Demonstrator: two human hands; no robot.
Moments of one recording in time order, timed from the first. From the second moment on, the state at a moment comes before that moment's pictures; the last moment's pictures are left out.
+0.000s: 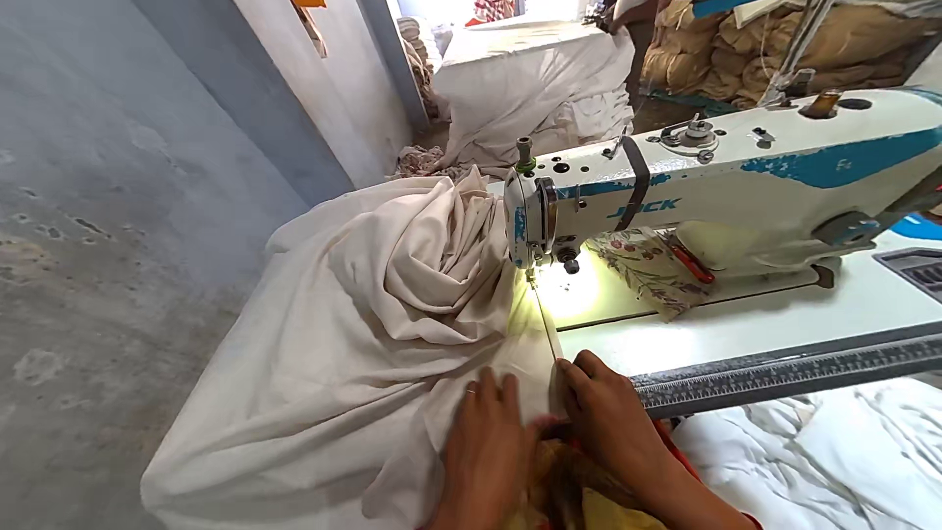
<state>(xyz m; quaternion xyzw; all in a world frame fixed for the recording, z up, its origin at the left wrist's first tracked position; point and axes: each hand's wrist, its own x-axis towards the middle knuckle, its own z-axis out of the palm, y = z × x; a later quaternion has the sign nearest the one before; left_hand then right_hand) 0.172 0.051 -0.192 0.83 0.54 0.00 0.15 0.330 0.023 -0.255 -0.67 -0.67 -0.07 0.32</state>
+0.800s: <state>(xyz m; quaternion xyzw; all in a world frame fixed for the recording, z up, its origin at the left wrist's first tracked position) 0.153 0.090 -0.269 0.93 0.22 0.28 0.00 0.408 0.030 -0.264 -0.53 -0.77 0.02 0.35</state>
